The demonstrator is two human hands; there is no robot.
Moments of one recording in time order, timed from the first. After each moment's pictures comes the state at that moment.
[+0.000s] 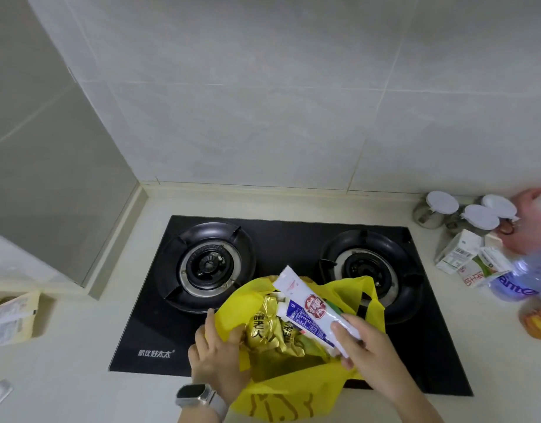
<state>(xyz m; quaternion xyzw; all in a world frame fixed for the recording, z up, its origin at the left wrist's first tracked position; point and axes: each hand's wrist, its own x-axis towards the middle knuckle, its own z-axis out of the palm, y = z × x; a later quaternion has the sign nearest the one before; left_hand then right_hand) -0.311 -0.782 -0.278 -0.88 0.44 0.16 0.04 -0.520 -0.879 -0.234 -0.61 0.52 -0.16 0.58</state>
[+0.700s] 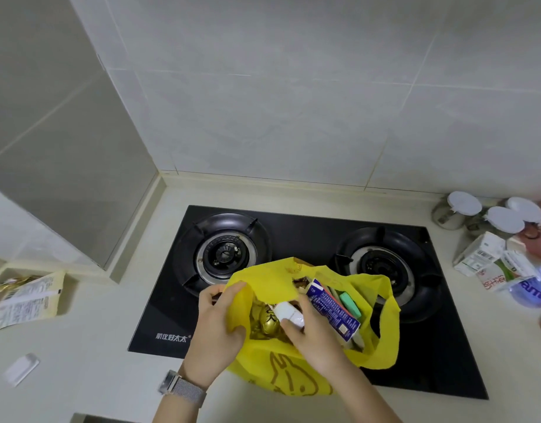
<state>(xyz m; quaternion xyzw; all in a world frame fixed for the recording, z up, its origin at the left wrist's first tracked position) -0.265 -0.775 -0.240 -0.78 0.43 0.30 -0.35 -0.429 -0.867 -0.285 -0.76 0.47 -0.09 0.44</state>
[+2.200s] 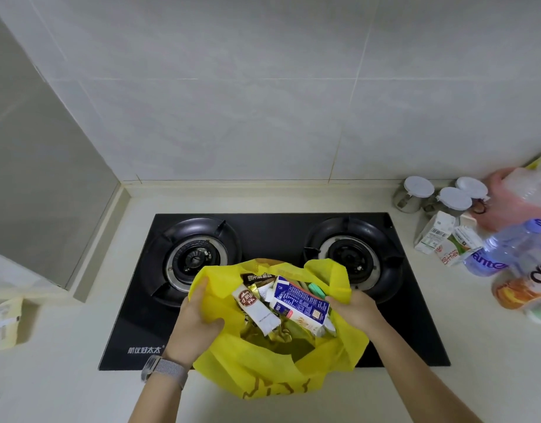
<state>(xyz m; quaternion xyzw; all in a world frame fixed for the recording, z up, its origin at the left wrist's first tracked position) -0.268 -0.800 -0.246 -0.80 0.35 0.40 -0.28 -0.534 -0.947 -0.310 -0.64 0.64 -0.02 0.41</state>
